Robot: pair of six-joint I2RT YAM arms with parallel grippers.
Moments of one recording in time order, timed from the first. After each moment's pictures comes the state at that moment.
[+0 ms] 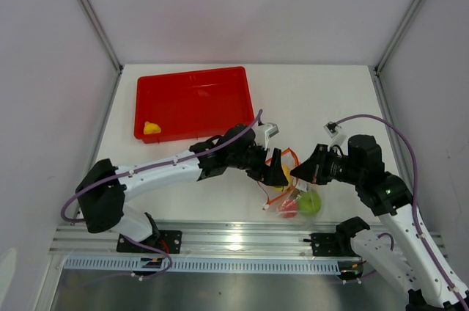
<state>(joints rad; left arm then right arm) -1.00 1.48 1.03 -0.14 0.37 -0.62 0.41 0.64 0.82 -0.70 -0.53 0.62</state>
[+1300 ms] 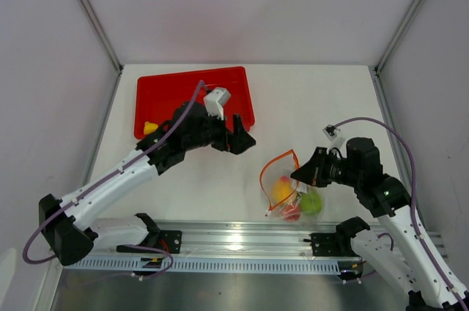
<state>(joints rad) -0.79 1.17 1.07 -0.32 0.18 -0.49 0.41 0.63 0.78 -0.70 -0.52 0.60</state>
